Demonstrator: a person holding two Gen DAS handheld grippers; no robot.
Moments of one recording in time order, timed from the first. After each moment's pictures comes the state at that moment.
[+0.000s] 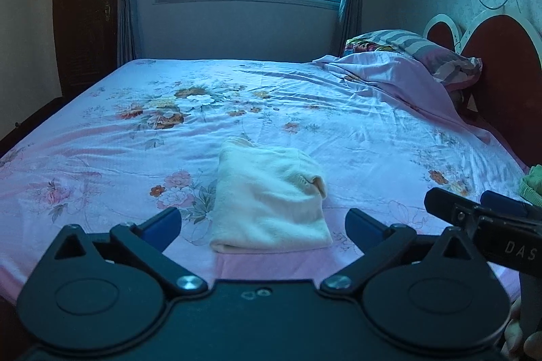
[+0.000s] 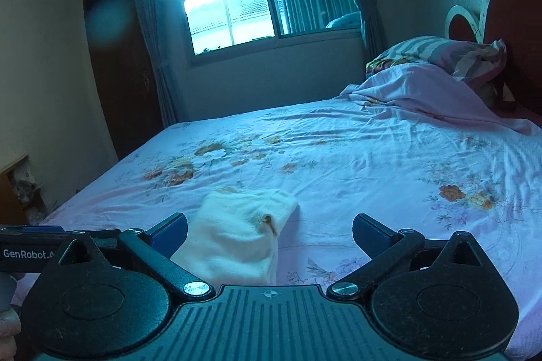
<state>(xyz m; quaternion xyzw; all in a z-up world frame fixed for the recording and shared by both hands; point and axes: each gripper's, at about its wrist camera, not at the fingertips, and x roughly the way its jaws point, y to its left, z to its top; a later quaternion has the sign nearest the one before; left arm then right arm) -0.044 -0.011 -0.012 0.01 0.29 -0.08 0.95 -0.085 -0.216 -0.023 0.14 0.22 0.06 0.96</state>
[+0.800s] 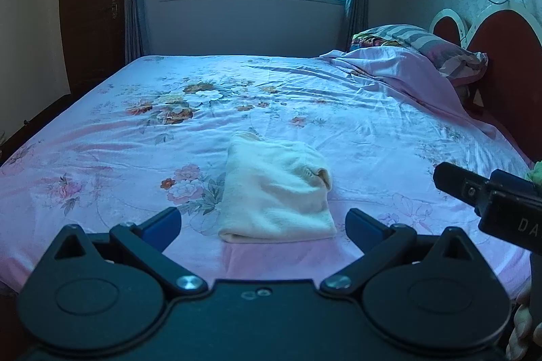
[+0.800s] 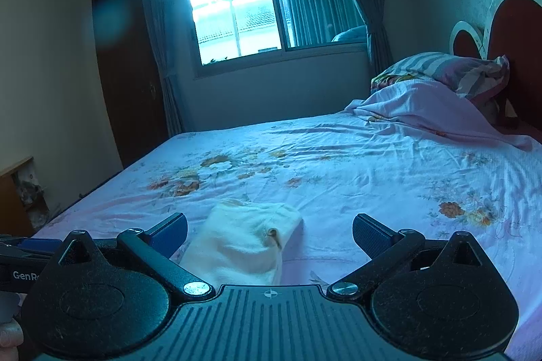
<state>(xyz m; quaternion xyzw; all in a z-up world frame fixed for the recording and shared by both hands) -0.056 -0.011 -0.008 0.01 0.30 -0.06 0.95 -0.098 -0.219 -0.007 0.13 0.19 0.06 0.97</state>
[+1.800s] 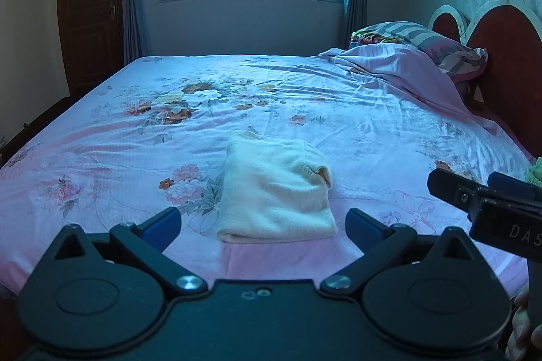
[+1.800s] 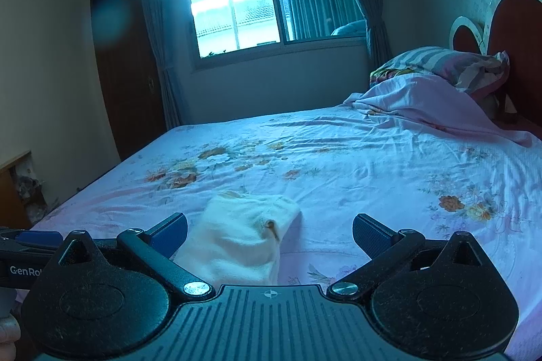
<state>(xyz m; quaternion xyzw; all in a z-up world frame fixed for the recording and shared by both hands) -0.053 -0.015 -0.010 0.02 0.30 -0.06 0.95 -0.093 -0.217 -0.015 0.13 0.21 0.06 0.97</state>
